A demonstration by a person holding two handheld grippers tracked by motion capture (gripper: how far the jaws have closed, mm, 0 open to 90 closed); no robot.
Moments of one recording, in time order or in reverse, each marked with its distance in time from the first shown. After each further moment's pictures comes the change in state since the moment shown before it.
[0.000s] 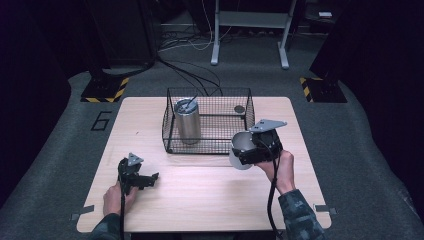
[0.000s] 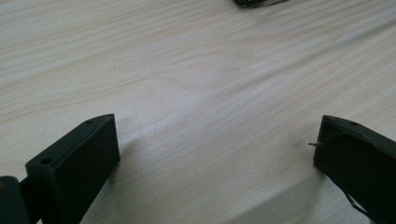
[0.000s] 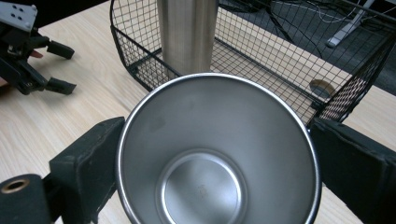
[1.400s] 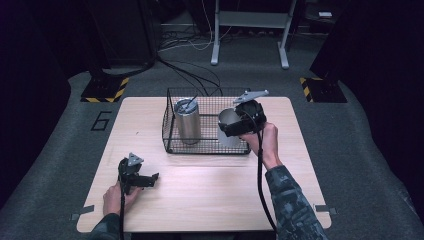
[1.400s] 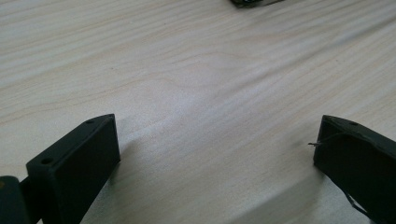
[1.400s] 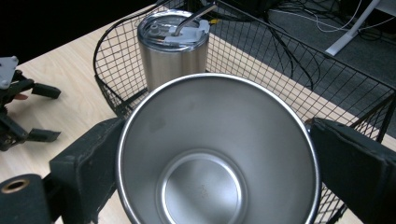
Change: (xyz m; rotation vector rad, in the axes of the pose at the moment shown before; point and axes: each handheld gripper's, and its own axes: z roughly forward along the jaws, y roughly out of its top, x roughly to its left) left arm 0.000 0.000 -0.001 0.009 -0.008 0.012; right arm -0.015 0.070 0.036 -0.010 -0.007 0.000
